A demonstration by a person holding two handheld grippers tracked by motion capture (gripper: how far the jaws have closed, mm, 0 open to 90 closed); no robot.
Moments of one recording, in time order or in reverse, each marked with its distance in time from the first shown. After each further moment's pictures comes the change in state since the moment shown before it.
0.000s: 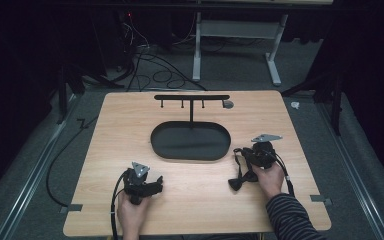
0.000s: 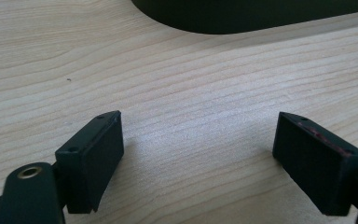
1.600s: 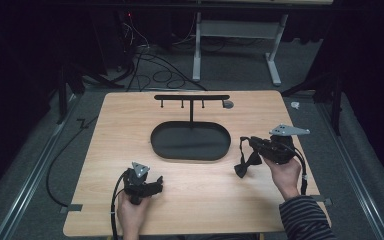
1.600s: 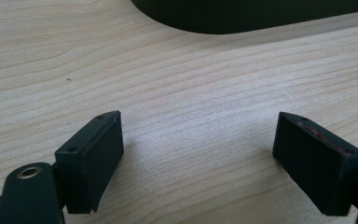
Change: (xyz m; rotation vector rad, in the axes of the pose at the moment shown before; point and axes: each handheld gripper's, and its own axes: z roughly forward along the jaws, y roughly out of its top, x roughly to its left) left arm 0.000 0.000 0.000 0.000 -0.002 0.000; right arm 0.006 0.034 -0.082 -0.186 0.089 -0.029
